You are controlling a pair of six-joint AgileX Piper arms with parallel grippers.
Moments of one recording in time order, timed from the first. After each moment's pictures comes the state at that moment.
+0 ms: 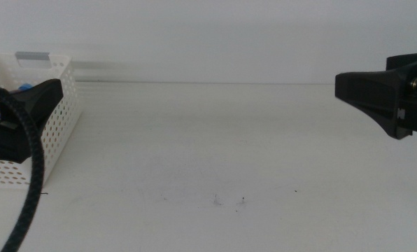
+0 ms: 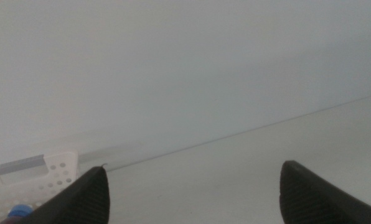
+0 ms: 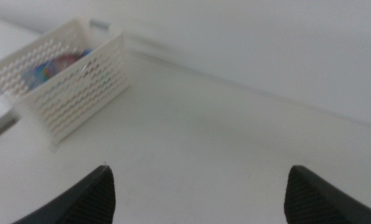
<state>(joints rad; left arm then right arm) -0.26 0.65 -0.62 -0.31 0.22 0.37 0.55 0.88 -0.96 0.14 0.54 -0.04</state>
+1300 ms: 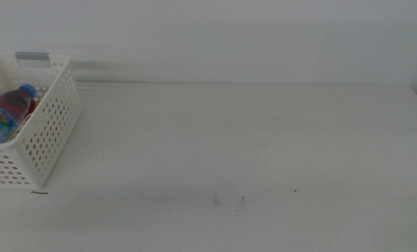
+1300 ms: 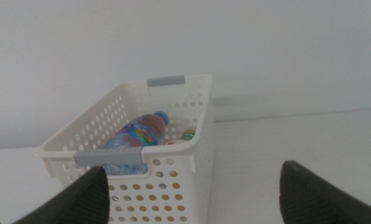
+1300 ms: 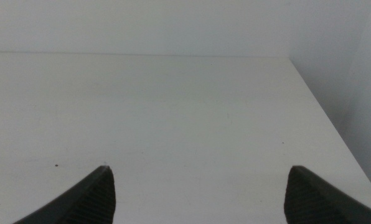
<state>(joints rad) 0.10 0.00 0.00 -0.29 0.10 0.37 0.00 0.00 -0.01 0.01 0.33 -0.04</state>
